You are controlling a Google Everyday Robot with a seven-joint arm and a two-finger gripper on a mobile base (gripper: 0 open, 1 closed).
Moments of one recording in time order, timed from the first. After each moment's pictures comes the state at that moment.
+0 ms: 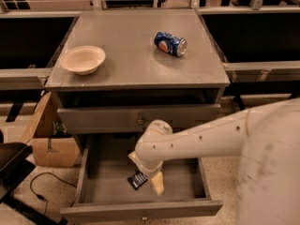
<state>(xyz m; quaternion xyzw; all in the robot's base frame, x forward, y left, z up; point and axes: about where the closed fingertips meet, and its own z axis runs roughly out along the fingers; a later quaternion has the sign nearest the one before) 0.503 0.007 0.482 -0.90 0.43 -0.02 0.09</state>
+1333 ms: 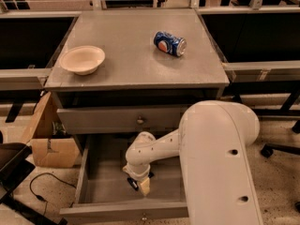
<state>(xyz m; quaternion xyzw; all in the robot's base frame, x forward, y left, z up) 0.535 0.058 0.351 -0.92 0.39 0.02 0.07</state>
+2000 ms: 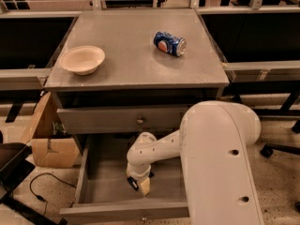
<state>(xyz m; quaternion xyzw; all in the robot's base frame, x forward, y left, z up) 0.538 0.057 0.346 -0.91 0.40 0.02 0.08</state>
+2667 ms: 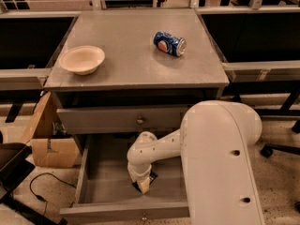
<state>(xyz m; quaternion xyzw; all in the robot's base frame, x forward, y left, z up) 0.538 0.057 0.351 -0.91 0.40 0.02 0.08</state>
